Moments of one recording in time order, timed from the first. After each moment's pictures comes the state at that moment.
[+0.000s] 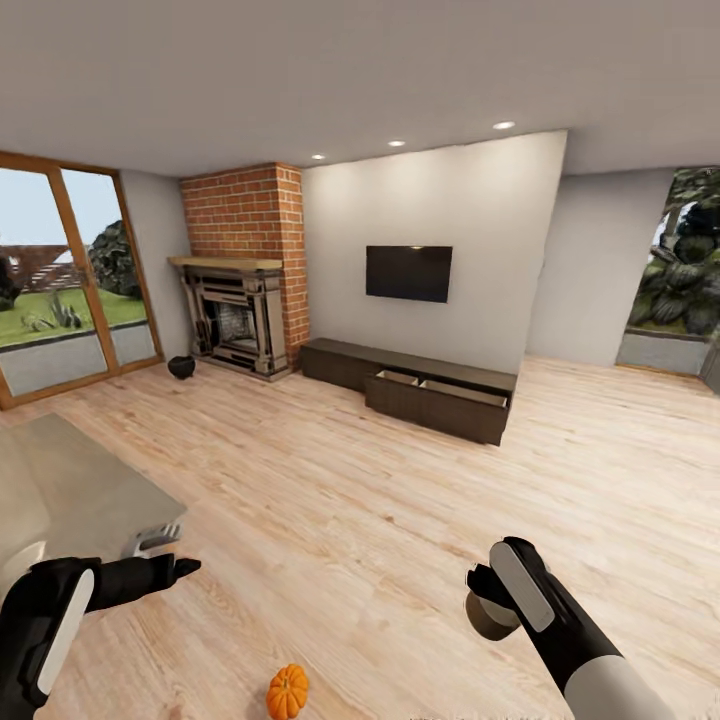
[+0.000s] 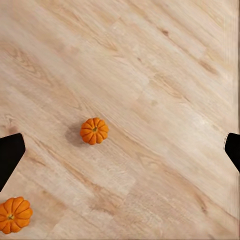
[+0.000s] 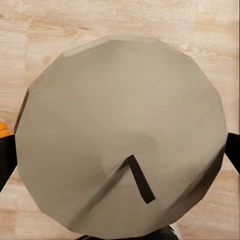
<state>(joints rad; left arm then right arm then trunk) -0.32 0.23 0.26 -1.36 0.10 1.05 -0.38 -0.53 -0.08 0.21 -0.93 -0.90 0.79 -0.83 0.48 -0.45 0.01</state>
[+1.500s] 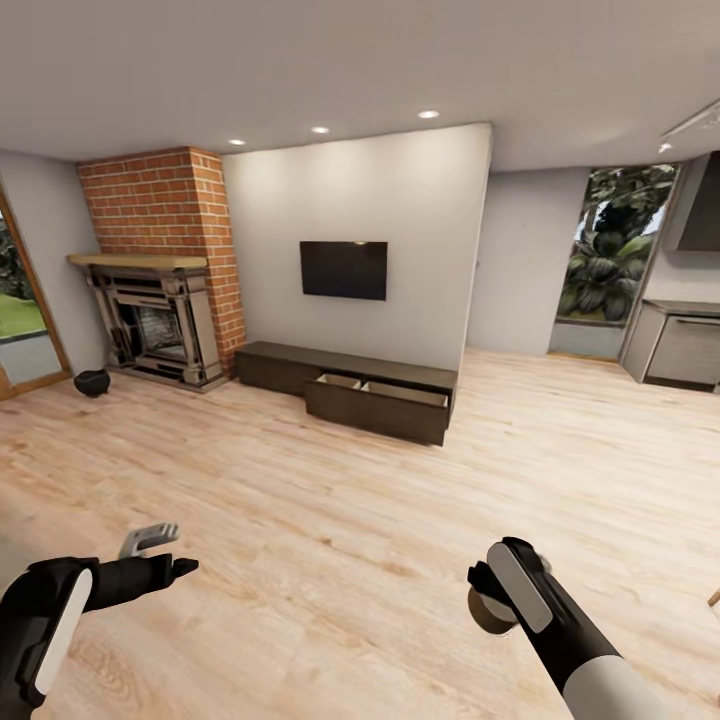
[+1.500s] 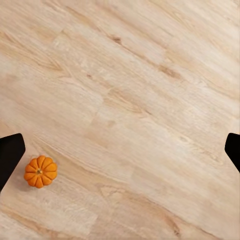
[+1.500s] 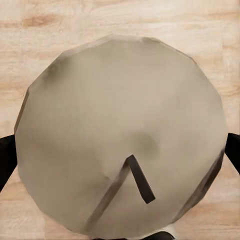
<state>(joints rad) -0.32 0.24 0.26 -1.36 0.10 1.05 -0.38 -0.53 -0.08 0.22 -0.93 -0.88 0.74 -0.84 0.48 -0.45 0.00</state>
